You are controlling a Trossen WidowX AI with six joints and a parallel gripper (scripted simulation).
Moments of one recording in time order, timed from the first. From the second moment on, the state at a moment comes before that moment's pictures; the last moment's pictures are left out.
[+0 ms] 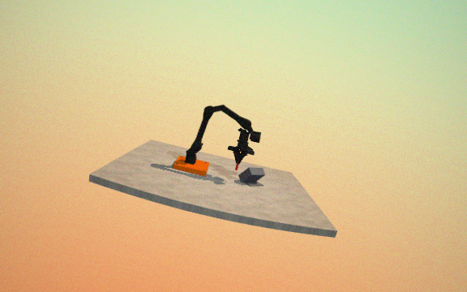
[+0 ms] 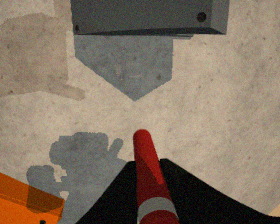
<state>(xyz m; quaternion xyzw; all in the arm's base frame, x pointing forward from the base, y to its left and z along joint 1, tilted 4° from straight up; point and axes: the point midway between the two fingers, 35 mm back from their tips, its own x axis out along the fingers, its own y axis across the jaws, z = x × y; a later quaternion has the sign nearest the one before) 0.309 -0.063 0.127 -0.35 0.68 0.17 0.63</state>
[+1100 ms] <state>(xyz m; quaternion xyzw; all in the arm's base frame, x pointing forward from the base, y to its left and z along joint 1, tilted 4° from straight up) 0.320 -0.030 0.127 -0.41 0.67 0.14 0.61</state>
